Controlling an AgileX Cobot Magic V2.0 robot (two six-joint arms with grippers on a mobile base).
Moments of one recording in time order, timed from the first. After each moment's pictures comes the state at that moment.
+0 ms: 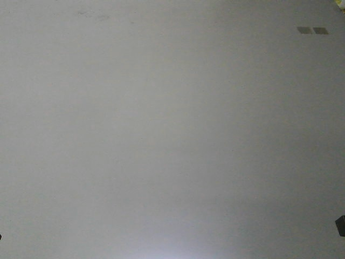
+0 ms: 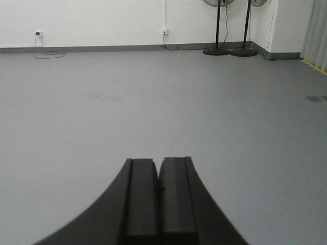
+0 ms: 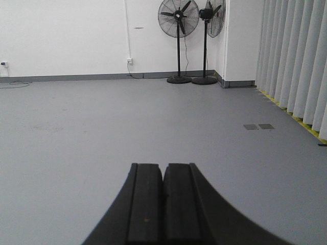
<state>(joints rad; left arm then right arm) -0.04 -0.01 0.03 -0.02 0.18 0.01 -0.08 -0.01 0.03 0.08 0.09 -0.04</state>
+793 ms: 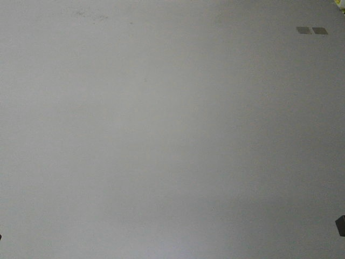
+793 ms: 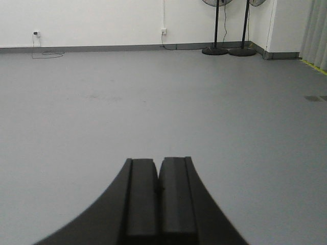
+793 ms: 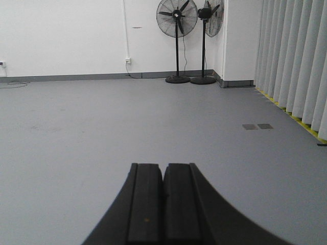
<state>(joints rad) -0.04 -0.01 0.03 -0.02 0.18 0.01 -0.08 -0.01 0.03 0.08 0.09 -0.04</state>
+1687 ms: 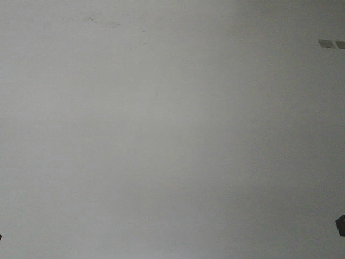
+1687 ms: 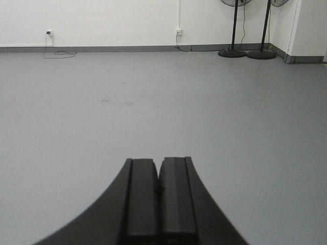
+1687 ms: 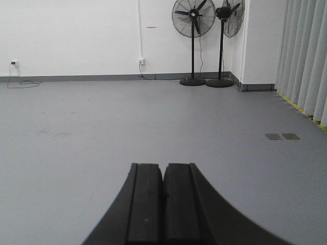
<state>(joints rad) -0.04 -0.01 0.03 -0.02 0.18 0.01 -0.08 -0.01 0.03 0.08 0.09 -0.04</state>
